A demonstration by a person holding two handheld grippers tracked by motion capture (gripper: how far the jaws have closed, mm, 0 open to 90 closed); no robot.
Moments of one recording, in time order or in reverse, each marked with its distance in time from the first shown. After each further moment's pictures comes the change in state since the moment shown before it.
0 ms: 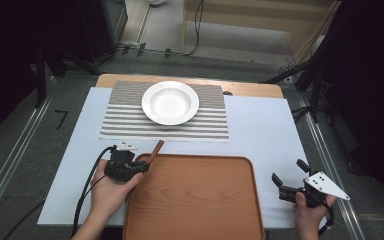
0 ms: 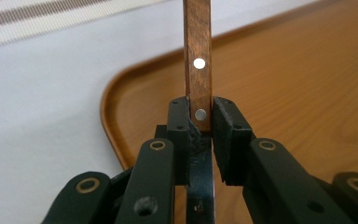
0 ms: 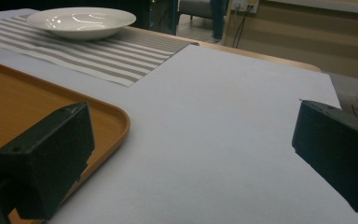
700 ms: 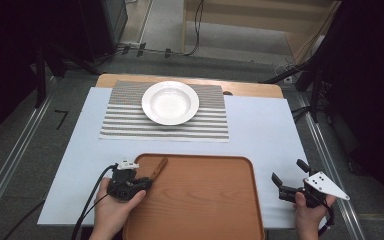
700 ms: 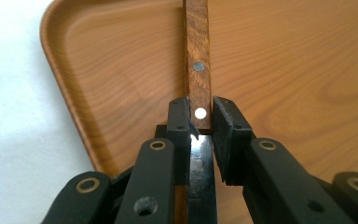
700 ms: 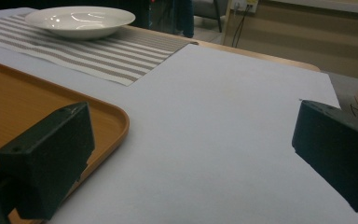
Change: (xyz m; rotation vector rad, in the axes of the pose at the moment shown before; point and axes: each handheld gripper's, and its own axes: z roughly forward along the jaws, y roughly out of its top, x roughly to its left) left arm -0.016 -0.039 0.008 0.004 -0.035 -0.054; right arm 0.001 0.000 0.000 0.004 -0.003 -0.001
